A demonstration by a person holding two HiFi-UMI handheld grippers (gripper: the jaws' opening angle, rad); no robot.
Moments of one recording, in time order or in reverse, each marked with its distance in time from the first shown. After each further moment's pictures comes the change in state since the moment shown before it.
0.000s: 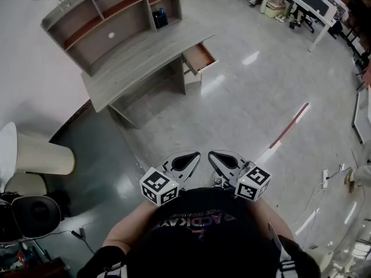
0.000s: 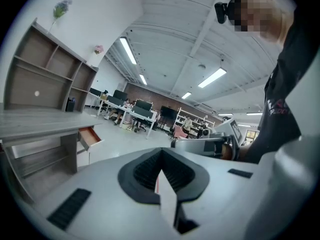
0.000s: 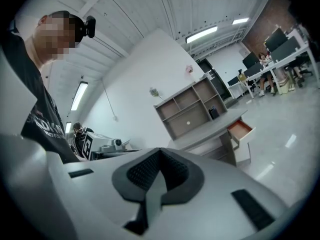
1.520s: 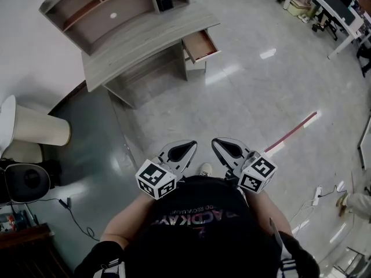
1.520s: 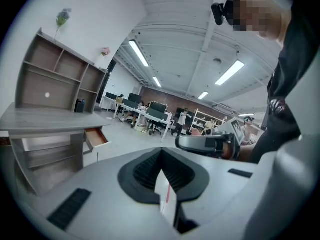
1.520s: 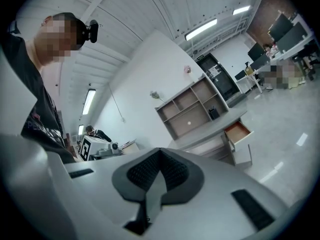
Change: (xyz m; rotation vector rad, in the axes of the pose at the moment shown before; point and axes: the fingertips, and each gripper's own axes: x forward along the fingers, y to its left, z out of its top) left arm 0.106 -0.017 0.004 -0.019 -0.040 0.215; right arm -0.069 -0.102 0.040 0.008 0.023 0.137
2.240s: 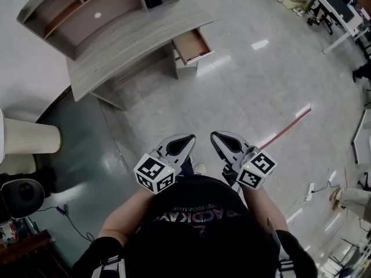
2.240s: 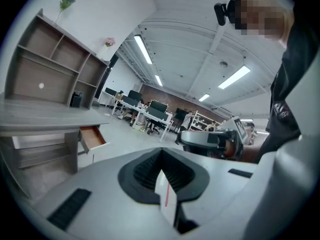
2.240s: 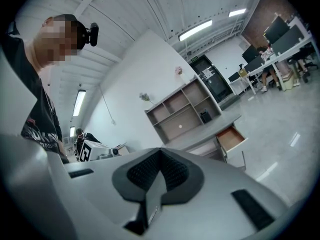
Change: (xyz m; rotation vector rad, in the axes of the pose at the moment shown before) left arm 0.057 0.057 0.019 -0.059 0.012 -0.037; right arm 0.036 -0.063 0.038 0.019 -0.006 -0.071
